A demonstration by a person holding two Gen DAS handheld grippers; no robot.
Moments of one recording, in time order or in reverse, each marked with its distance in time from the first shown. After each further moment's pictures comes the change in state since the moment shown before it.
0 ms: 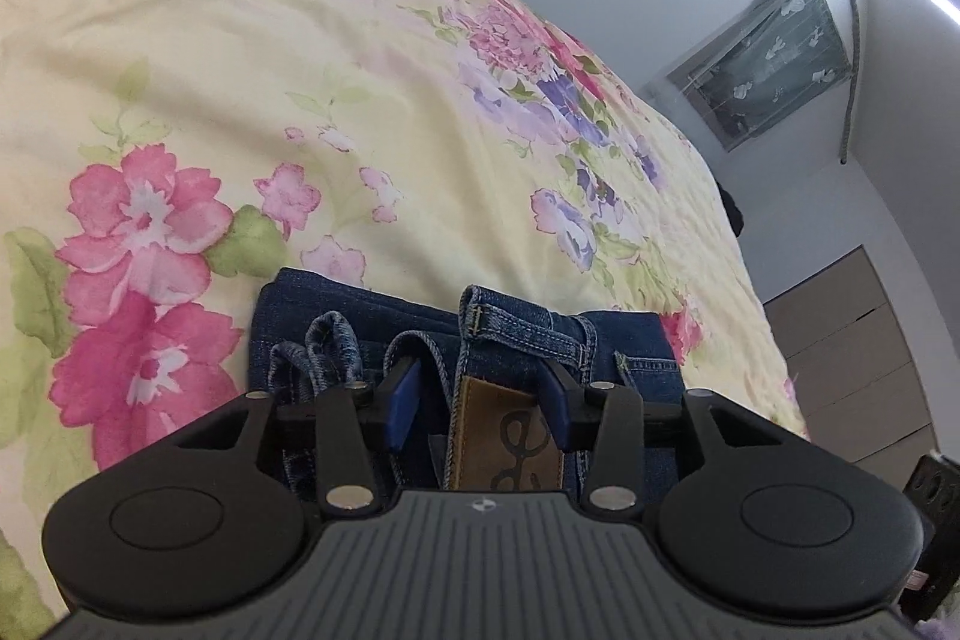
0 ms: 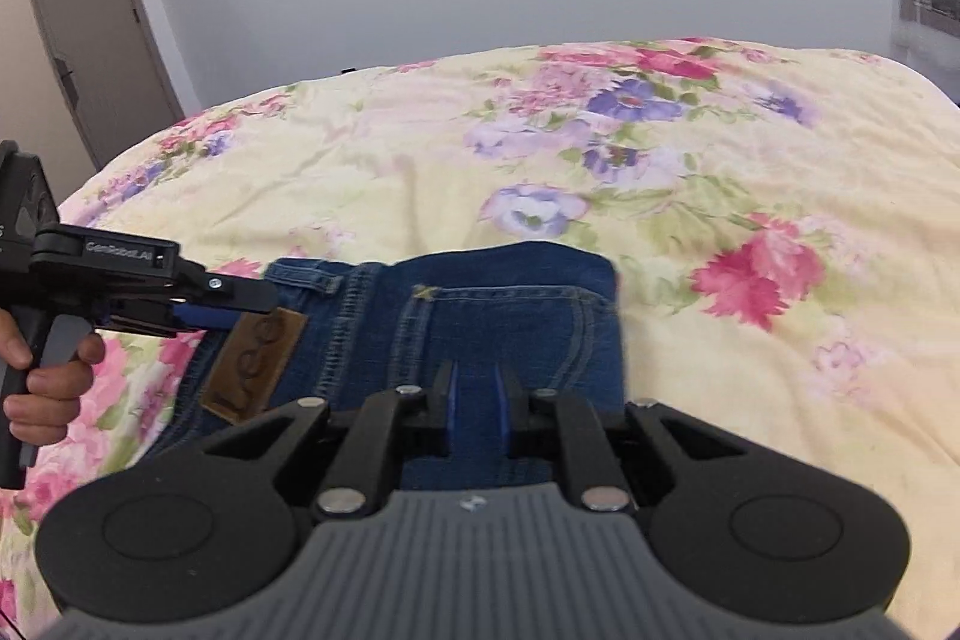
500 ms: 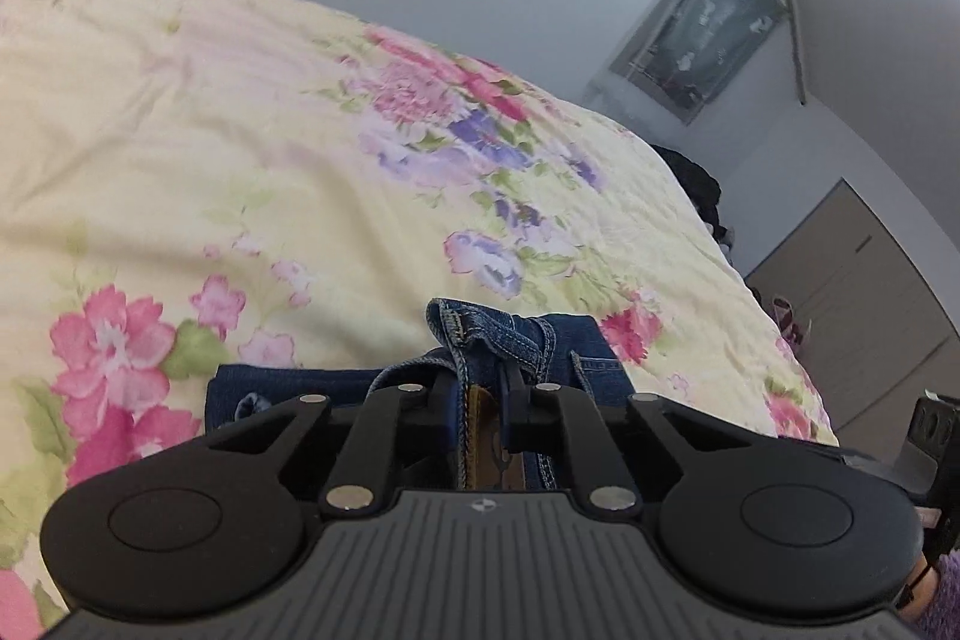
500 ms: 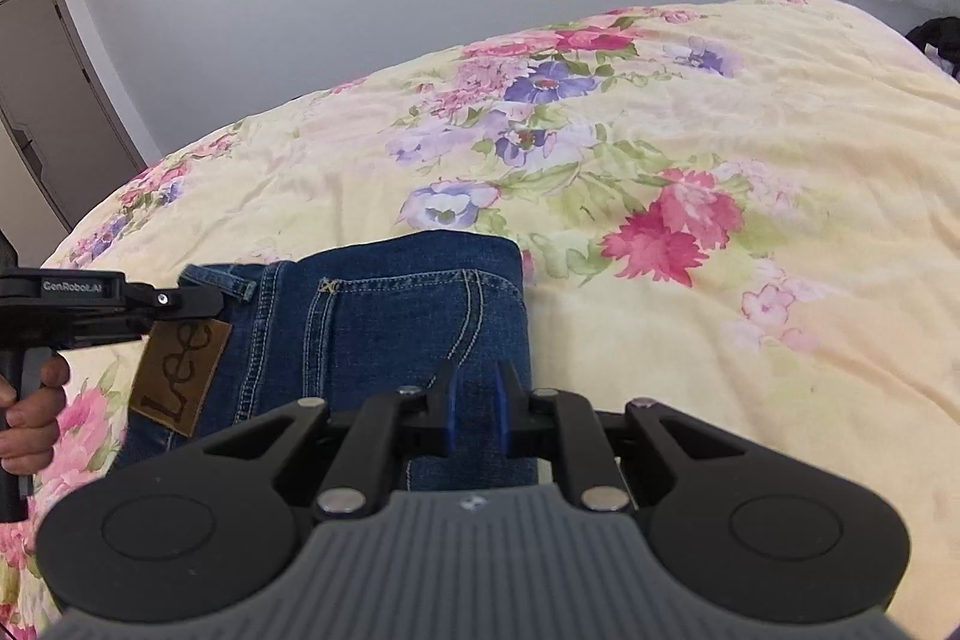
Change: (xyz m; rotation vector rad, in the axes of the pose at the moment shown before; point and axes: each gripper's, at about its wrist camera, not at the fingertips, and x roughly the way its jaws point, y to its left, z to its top) left arm -0.035 -0.066 0.004 0.285 -0.062 0.033; right arm -0.024 -0.022 -0.003 0.075 -0.038 -0.021
